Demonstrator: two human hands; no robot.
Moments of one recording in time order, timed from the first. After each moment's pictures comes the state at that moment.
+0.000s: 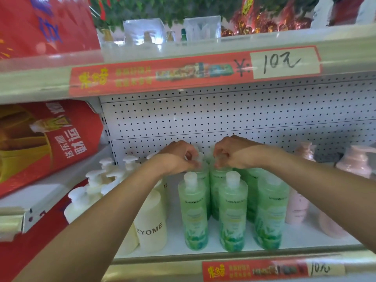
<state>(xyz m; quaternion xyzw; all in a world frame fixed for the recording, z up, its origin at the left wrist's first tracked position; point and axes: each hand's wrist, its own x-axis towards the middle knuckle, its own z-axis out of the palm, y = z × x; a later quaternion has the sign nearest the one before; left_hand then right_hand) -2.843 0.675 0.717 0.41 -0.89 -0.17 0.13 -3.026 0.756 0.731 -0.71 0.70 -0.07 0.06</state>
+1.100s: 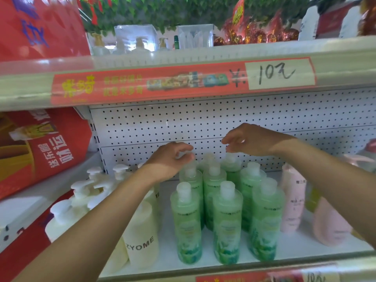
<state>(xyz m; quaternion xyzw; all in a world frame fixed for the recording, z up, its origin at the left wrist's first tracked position) -2.845 0.664 0.716 0.38 -0.87 -0.20 0.23 -3.076 0.758 0.763 -0.68 0.71 -0.17 0.09</state>
